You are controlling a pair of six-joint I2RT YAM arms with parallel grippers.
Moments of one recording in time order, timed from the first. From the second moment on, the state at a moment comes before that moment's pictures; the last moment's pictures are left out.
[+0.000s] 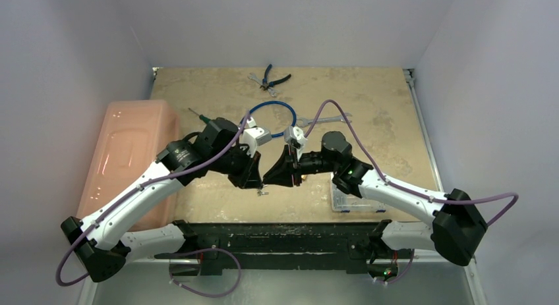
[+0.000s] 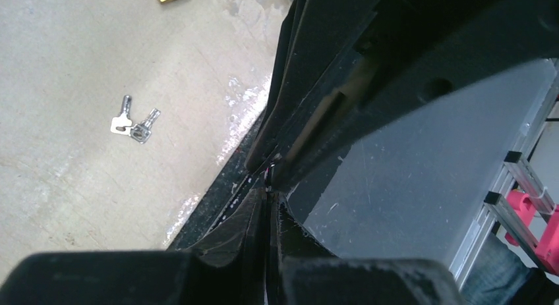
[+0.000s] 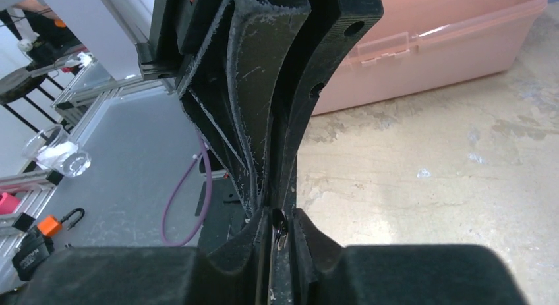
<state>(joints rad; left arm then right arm) -0.76 1.08 1.16 -0.91 0.43 -0.22 0.83 1.23 0.73 0.42 -0.81 0.23</state>
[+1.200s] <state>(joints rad) -0.78 1.07 1.16 -0.93 0.46 -0.20 0.82 1.24 0.75 0.41 -0.91 0.23</state>
